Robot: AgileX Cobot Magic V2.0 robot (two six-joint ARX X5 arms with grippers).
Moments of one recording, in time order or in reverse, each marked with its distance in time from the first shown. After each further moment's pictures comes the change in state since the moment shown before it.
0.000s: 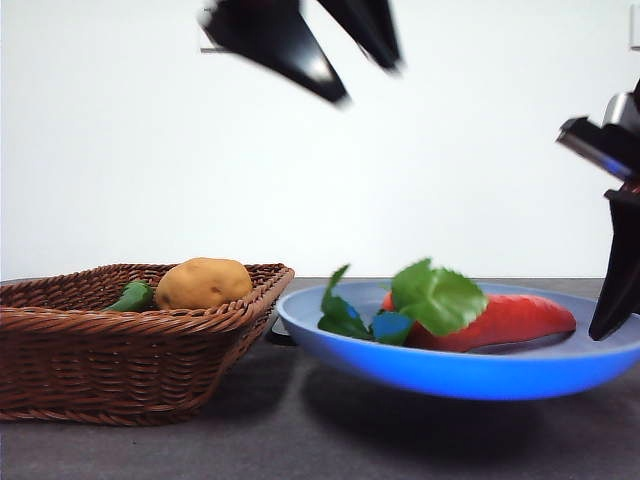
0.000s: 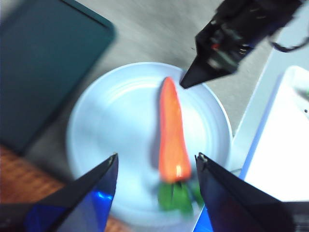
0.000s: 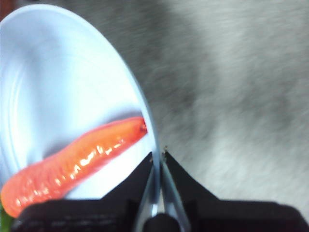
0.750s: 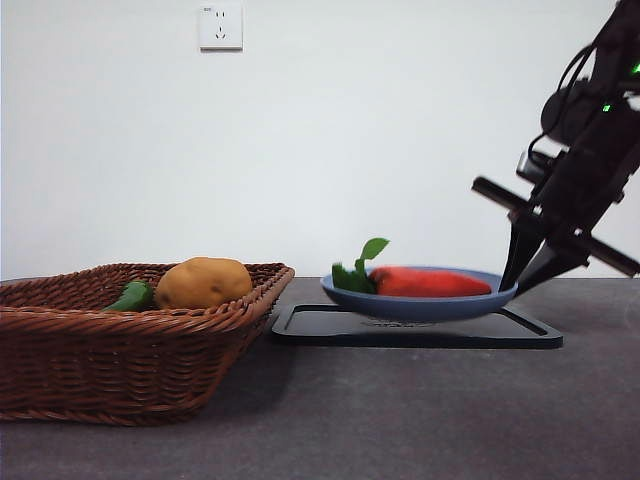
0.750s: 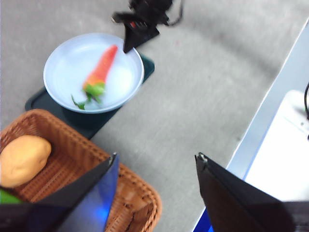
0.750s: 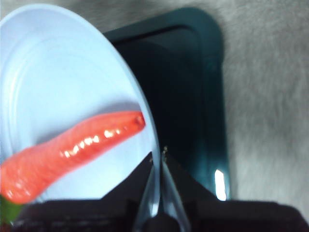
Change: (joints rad) left arm 0.000 -0.331 0.000 -0.164 -0.124 -0.008; right arm -0.140 0.717 0.703 0.016 -0.001 -0.066
